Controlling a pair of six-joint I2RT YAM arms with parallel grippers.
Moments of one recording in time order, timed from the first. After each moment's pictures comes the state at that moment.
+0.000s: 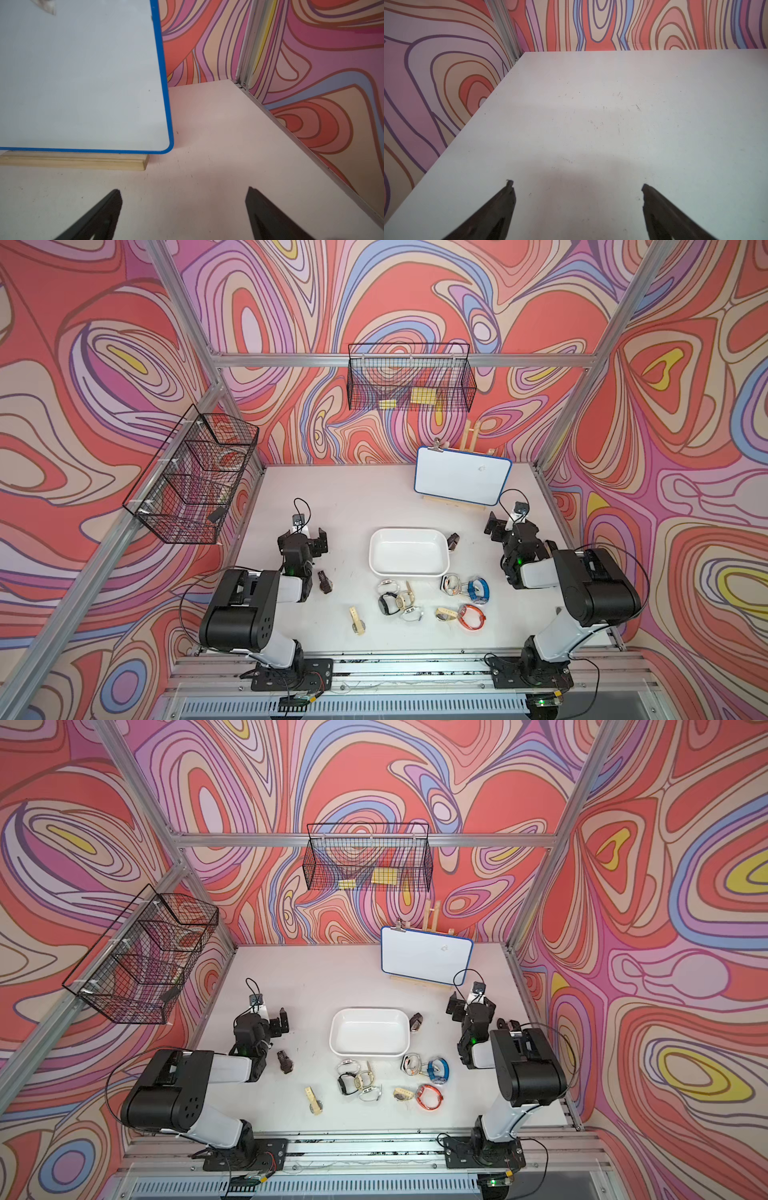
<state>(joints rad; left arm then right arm) -0.03 1.54 0.35 0.83 -0.22 0.00 0.01 1.69 0.45 0.99 0.21 0.06</state>
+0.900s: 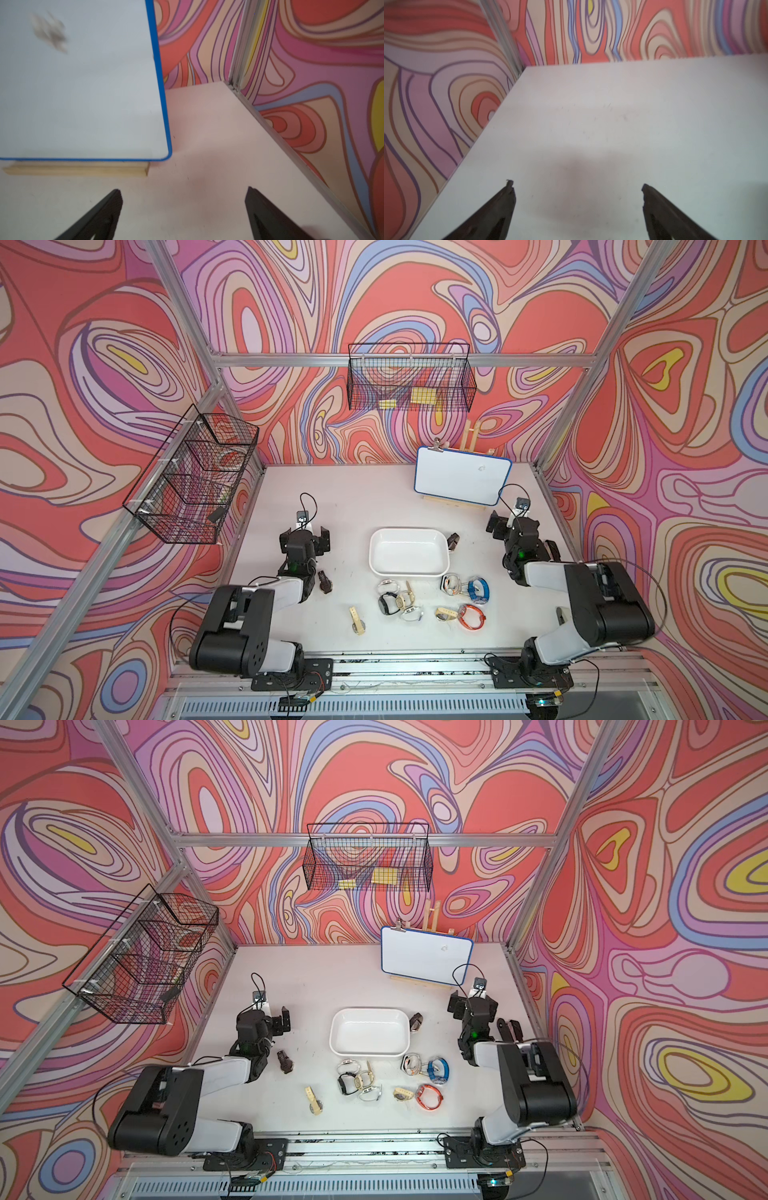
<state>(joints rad) -0.20 1.25 0.49 0.43 -0.38 -0.02 0.05 1.38 0.61 0.52 0.26 0.11</state>
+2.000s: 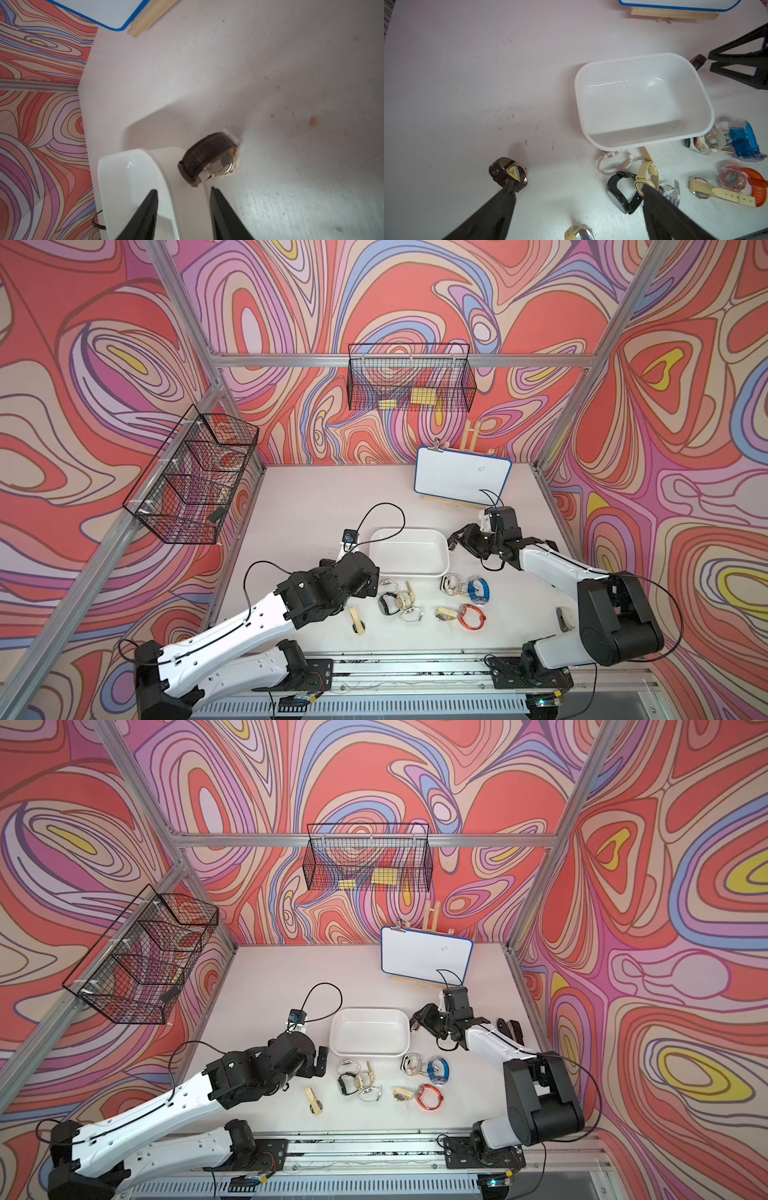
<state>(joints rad) -0.97 0.96 0.88 -0.84 -0.51 -0.65 0.20 1.50 0.74 -0.05 -0.39 0.82</state>
